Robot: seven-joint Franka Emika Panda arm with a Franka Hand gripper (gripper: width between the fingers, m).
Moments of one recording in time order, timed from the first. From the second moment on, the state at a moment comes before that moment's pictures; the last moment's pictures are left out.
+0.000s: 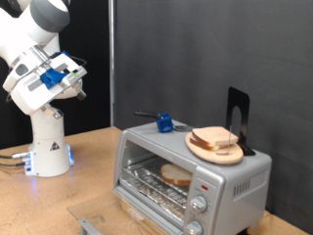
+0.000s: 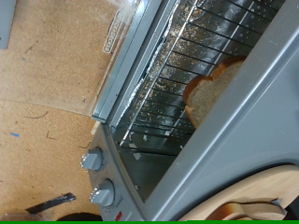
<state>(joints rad) -0.36 -0.69 -0.08 -2.75 0.84 2.18 -0.49</state>
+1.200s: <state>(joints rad) -0.41 -0.37 -0.22 -2.60 0.78 1.93 -0.37</state>
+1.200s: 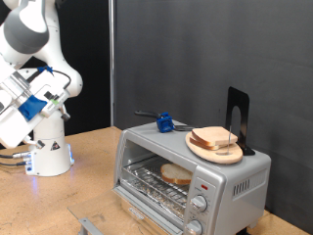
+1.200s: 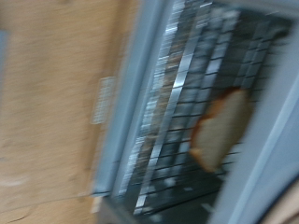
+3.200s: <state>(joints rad) -0.40 0.28 -0.25 -2.36 0.92 2.01 -0.53</state>
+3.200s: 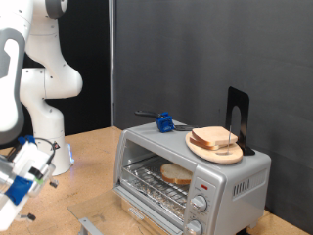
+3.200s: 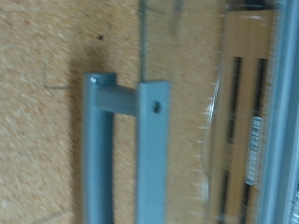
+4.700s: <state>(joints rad) -0.36 0.19 -0.11 -2.44 0.98 1.85 -0.52</state>
